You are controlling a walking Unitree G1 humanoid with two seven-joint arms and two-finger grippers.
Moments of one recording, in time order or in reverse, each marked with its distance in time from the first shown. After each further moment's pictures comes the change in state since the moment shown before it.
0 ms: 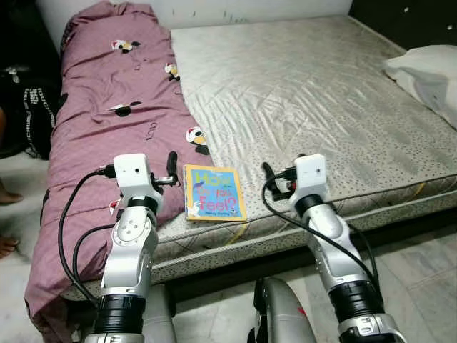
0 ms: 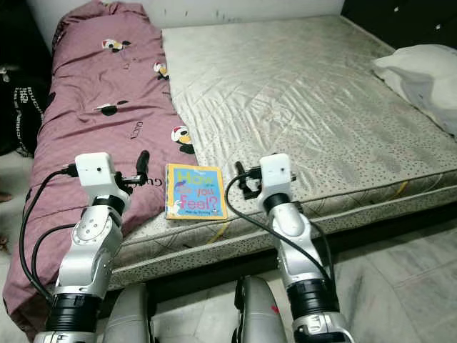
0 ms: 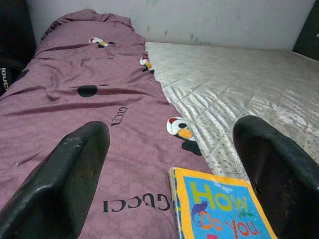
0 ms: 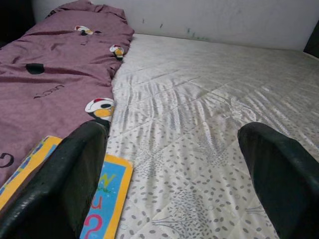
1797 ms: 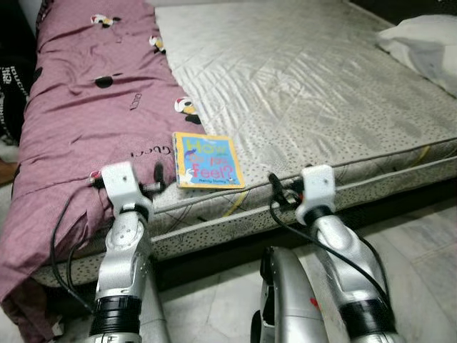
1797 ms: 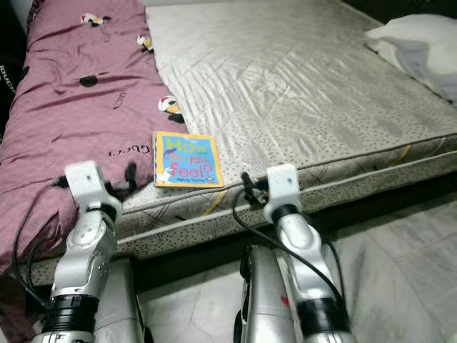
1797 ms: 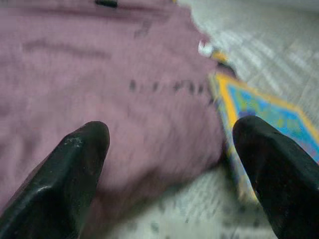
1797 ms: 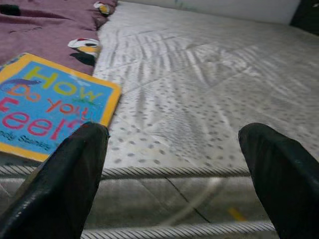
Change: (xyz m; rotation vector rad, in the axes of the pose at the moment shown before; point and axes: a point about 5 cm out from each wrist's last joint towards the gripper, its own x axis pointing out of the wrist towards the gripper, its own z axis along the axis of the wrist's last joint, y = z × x) left arm -0.001 0.022 -0.028 -0.087 0.149 0.134; right arm -0.026 -0.013 -0.008 -0.025 0.044 -0.020
